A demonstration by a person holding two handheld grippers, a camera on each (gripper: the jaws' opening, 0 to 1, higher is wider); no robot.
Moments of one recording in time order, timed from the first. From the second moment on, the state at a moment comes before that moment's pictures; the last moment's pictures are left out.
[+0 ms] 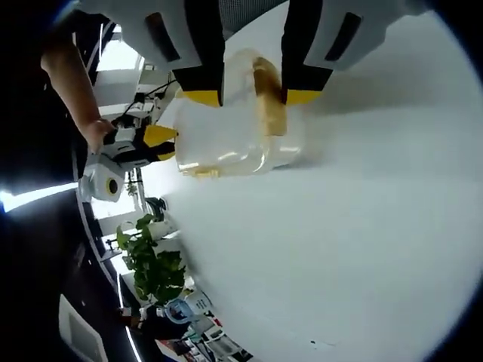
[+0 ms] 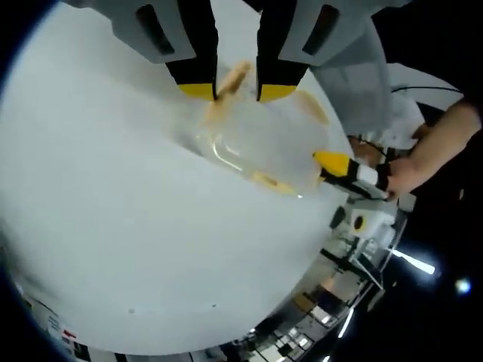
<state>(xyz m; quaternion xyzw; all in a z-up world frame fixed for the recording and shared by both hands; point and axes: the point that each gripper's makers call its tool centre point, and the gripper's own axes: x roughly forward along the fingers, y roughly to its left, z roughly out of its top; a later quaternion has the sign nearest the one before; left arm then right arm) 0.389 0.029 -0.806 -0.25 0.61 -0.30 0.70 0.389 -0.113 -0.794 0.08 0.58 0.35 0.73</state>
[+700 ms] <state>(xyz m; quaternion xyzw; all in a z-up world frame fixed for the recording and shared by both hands) 0.383 0.040 -0.800 -0.18 0.62 -0.27 0.71 0.389 -0.107 -0.789 0.07 0.58 0.37 0.72</state>
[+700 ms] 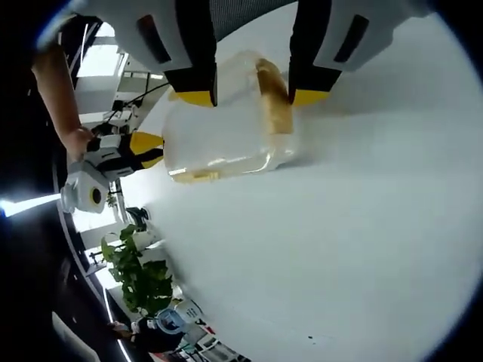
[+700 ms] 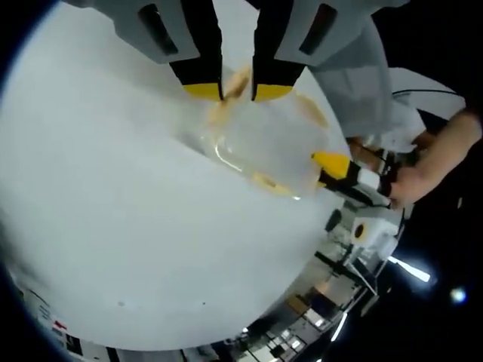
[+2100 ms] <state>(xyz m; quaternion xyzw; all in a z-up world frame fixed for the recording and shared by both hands) 0.378 0.031 -0.804 -0.21 0.64 -0.26 0.69 0.388 -0.101 -0.794 0.07 0.59 0.37 0.72</state>
